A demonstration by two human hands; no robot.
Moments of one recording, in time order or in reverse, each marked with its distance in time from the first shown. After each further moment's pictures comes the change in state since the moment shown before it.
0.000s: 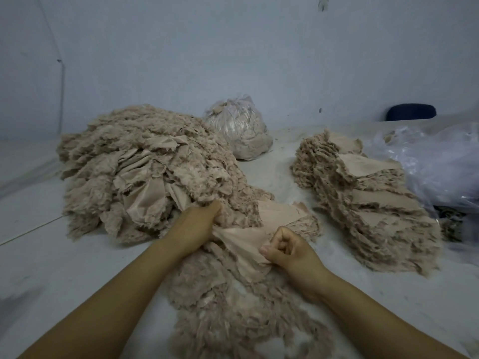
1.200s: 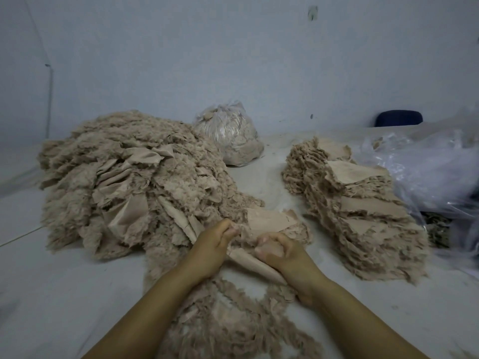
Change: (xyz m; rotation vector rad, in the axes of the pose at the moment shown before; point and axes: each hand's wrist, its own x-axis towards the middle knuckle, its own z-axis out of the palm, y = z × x) left_hand -0.008 0.060 0.016 -0.645 0.039 -0.109; right_hand 0.006 -0.003 -0.015 -0.166 0.094 0.123
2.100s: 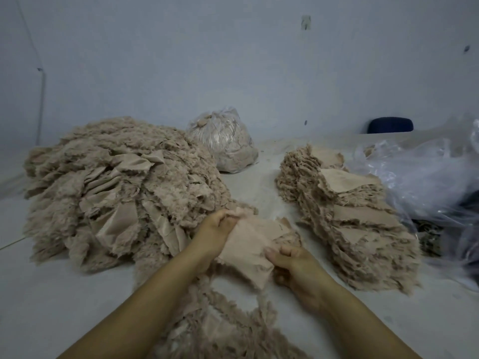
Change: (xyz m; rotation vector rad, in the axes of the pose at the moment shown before) left_hand 0.038 0.023 0.009 -0.515 0.136 -0.197; right_hand 0.006 0.000 -0.022 0.293 -0.076 0.134
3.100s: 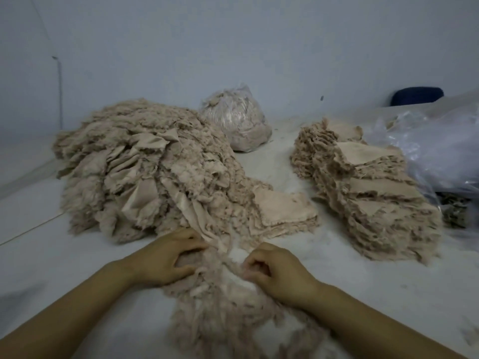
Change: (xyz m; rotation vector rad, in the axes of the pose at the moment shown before) left_hand -0.062 -0.033 -0.126 1.100 -0.515 0.370; right_hand -0.023 0.026 0.042 -1.063 -0.210 -0.367
